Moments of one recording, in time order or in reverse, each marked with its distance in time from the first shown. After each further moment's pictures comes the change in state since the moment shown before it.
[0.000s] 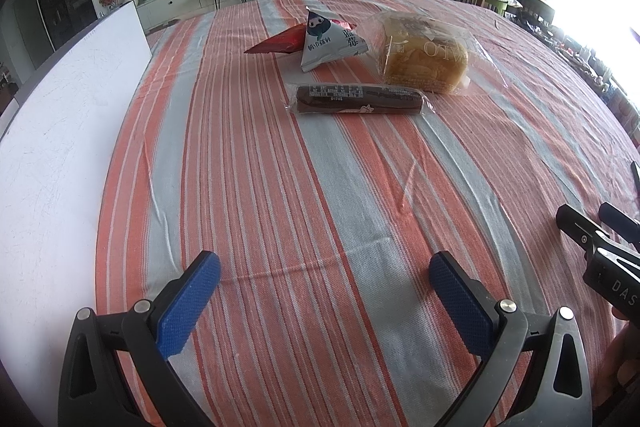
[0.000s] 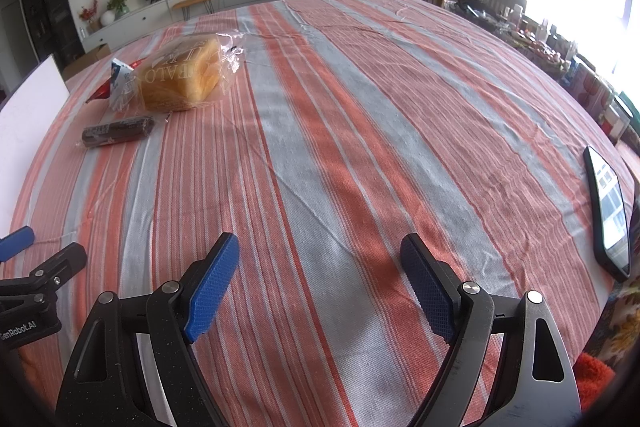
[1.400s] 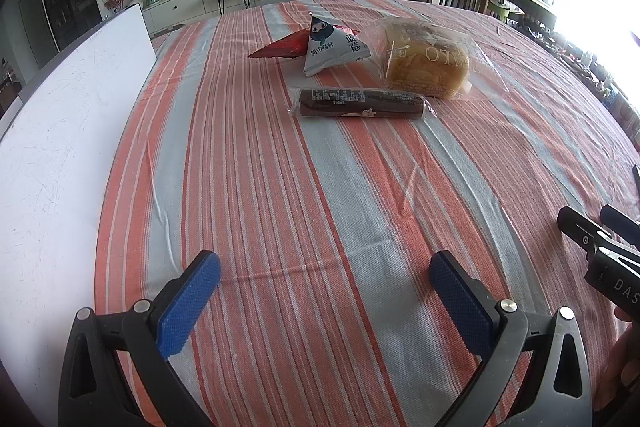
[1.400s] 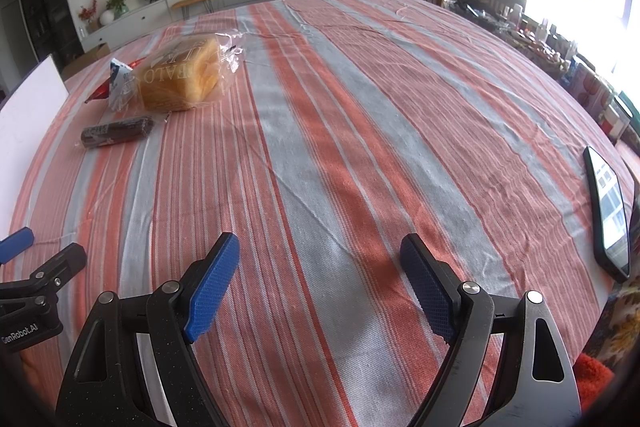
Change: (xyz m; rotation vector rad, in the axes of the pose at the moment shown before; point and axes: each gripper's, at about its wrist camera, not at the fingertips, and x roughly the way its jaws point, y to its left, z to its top) left arm -0.002 0.001 -0.008 -0.012 -0.059 0.014; right arm 0.000 0.000 0.000 0.000 0.000 -0.001
